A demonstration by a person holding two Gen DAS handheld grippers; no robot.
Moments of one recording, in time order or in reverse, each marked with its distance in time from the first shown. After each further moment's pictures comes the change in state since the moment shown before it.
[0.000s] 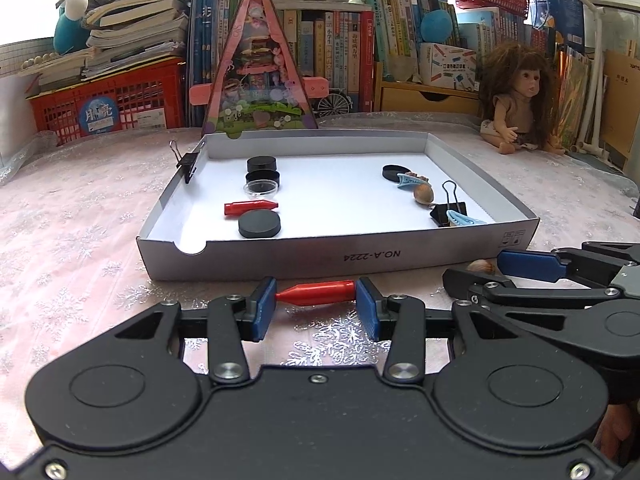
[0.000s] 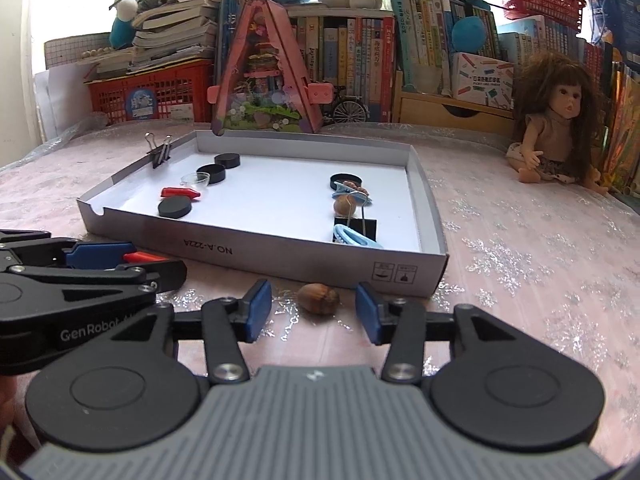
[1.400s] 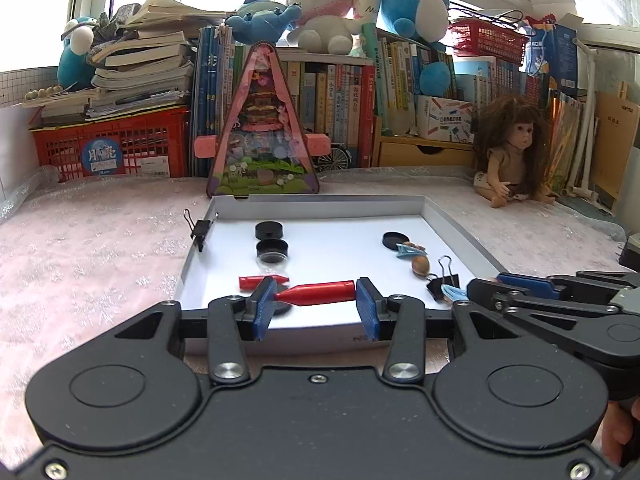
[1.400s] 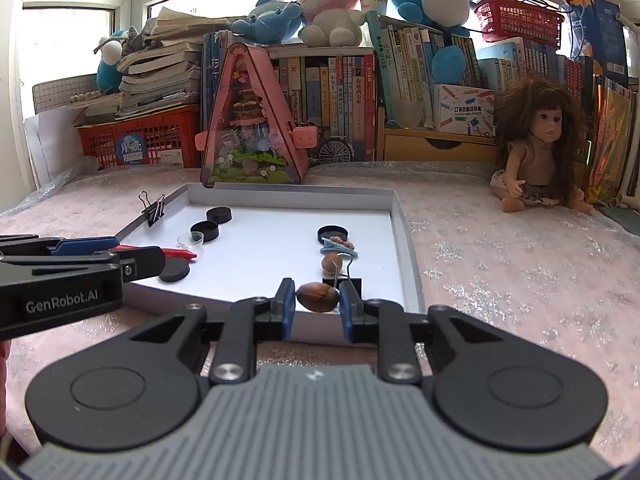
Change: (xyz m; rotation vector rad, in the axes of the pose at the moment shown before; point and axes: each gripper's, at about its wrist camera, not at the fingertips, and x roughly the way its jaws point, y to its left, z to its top) left arm -0.024 0.020 0.043 -0.022 -0.102 -0.033; right arm -0.018 -0.008 0.032 0.059 -0.079 -0.007
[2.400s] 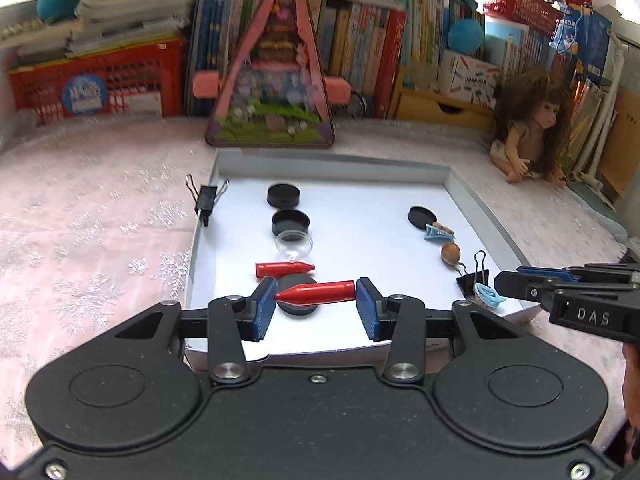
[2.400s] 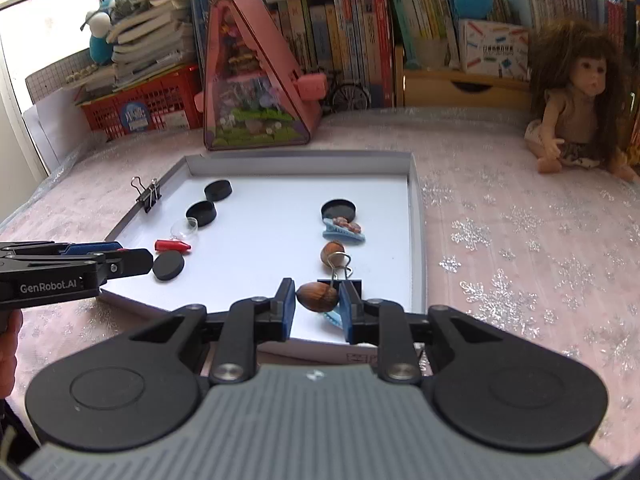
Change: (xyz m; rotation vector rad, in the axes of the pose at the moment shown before) left arm 0.060 0.043 0.038 -0.083 0.251 -0.067; right arm 0.050 -0.033 0.048 0.052 0.263 0.122
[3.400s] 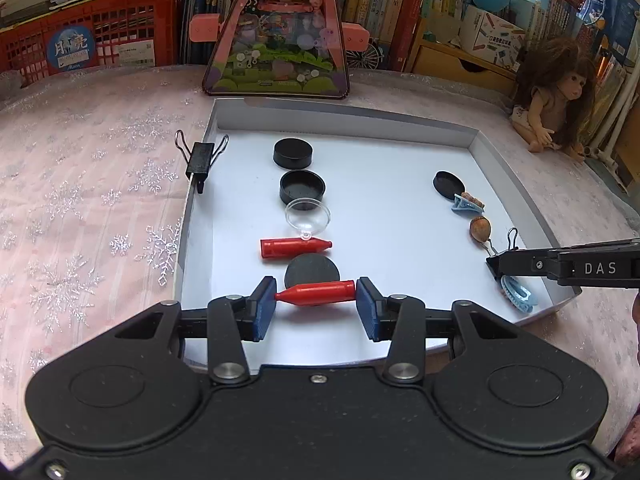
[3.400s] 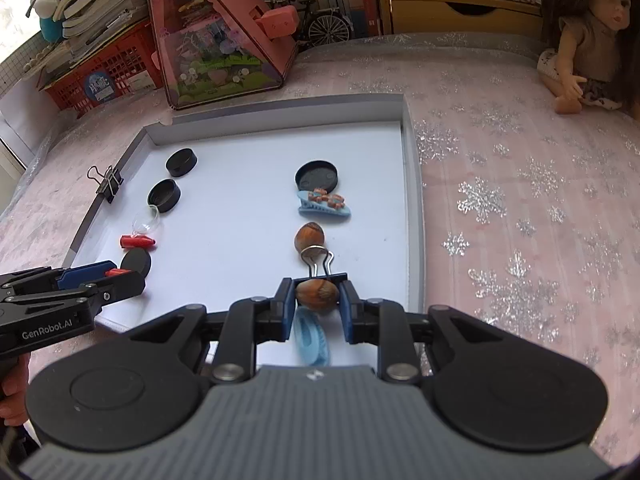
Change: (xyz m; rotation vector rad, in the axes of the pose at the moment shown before) left arm 0.045 0.010 0.009 -0.021 0.142 0.013; right arm 0.052 -0.022 0.028 0.092 0.221 0.010
